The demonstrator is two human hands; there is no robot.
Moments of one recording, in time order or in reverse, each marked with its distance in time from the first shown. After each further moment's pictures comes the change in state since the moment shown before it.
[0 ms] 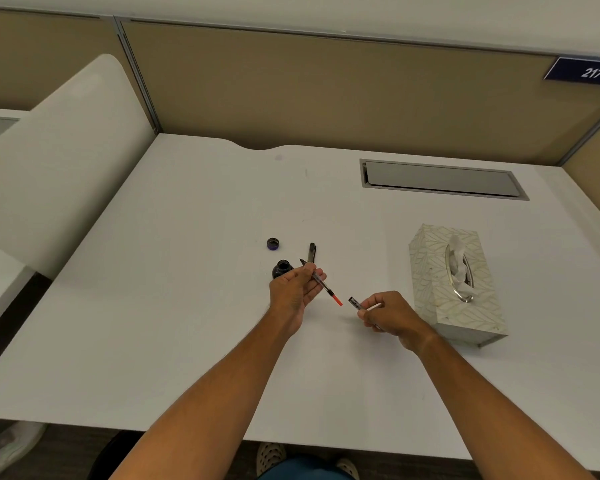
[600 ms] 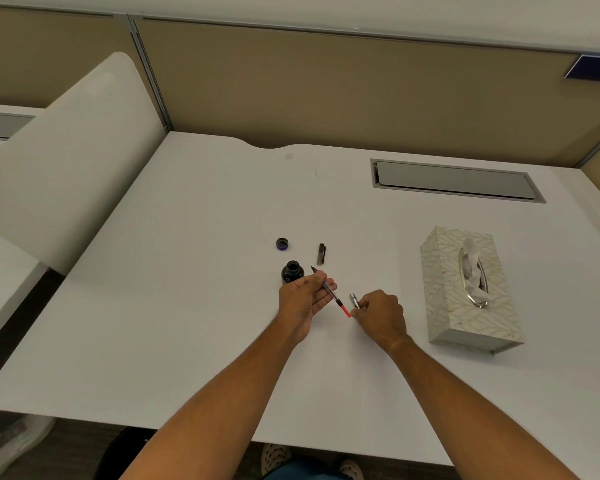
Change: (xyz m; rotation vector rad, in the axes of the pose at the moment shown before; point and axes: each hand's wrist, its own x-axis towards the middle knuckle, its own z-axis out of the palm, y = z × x) left_hand -0.007 -0.001 -0.006 0.074 0.005 -0.060; right_hand 0.021 -0.002 0.043 -0.470 0.279 -0.147
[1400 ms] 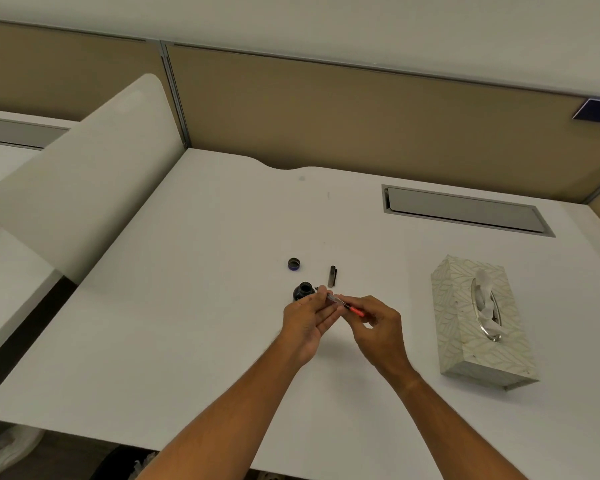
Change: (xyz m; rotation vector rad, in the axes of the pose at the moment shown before) left_hand -0.014 0.021 -0.005 -0.193 -0.053 -0.056; right_hand -0.034 -0.046 -0.013 0.732 0.133 -0.534
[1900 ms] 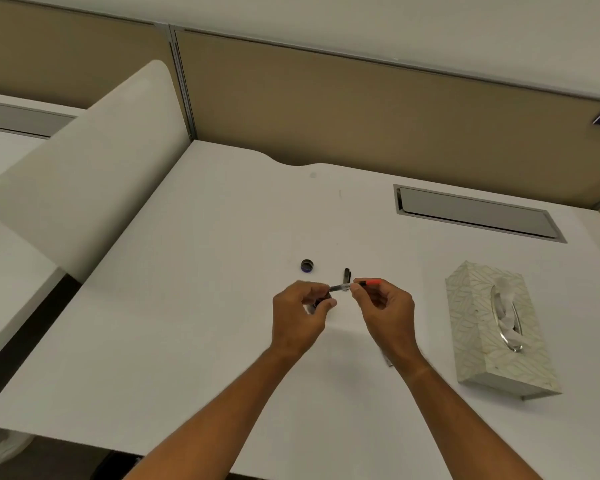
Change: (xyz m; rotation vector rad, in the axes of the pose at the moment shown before) left_hand 0.007 0.032 -0.038 0.983 0.068 0.877; right_hand 0.032 -0.027 0.029 0.003 0.148 0.157
